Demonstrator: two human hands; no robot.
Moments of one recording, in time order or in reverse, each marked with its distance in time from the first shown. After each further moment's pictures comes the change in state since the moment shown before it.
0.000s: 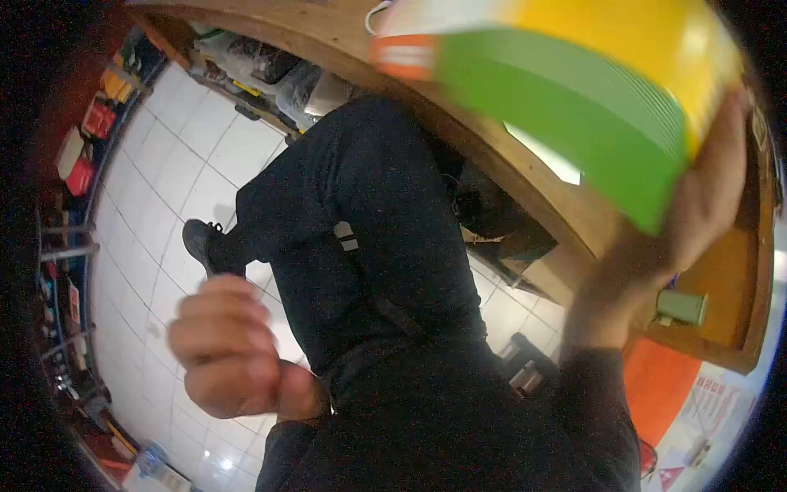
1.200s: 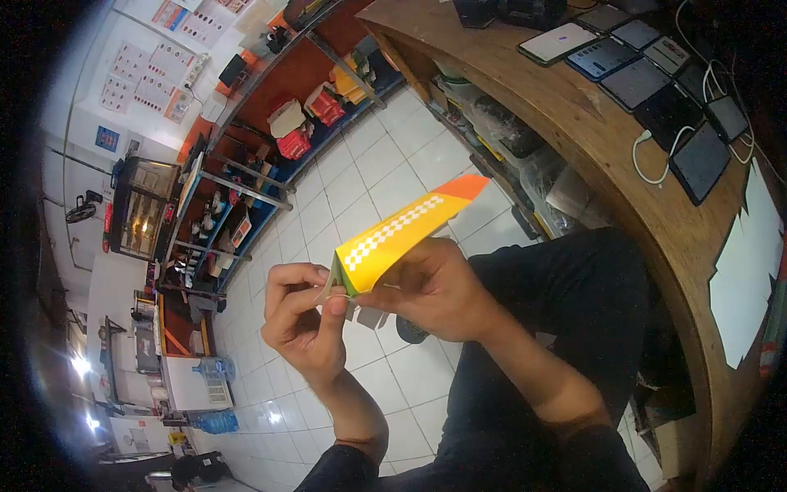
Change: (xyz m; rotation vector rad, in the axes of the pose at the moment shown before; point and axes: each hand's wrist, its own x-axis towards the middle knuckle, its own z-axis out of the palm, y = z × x) left_hand 0.032 0.029 -0.122 0.974 0.273 -0.132; right_hand -0.079 -0.191 0.261 1.871 -0.825 0.382
